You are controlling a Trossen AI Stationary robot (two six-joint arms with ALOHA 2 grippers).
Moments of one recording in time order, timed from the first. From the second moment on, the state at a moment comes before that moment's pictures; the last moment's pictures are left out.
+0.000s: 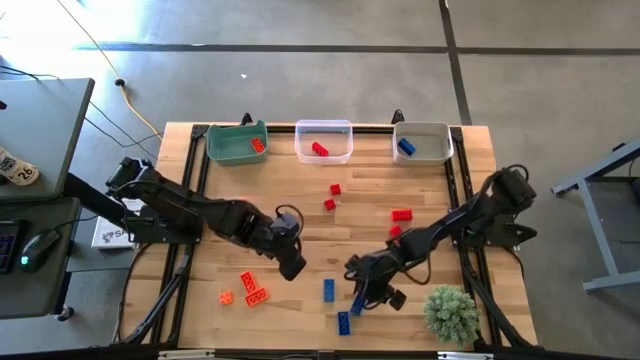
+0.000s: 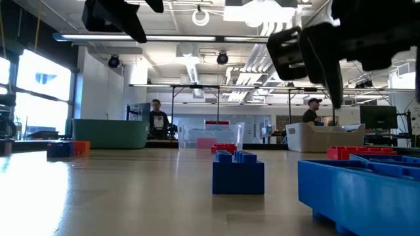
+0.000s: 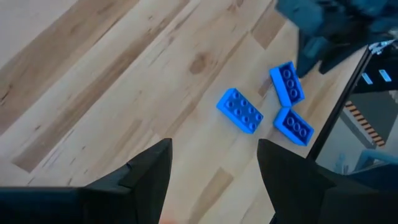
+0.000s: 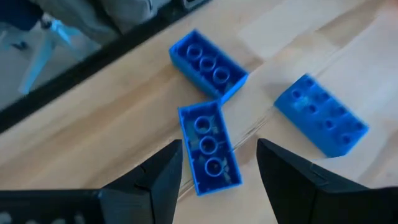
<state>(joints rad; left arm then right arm) -0.25 1.56 1.30 -0.79 -0.15 -1.07 0.45 1.71 0.95 -0.13 -0.29 -0.35</state>
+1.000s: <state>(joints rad) -0.27 1.56 1.30 -0.79 -0.25 -1.09 0.47 1.87 0.95 -0.07 -0.23 -0.38</state>
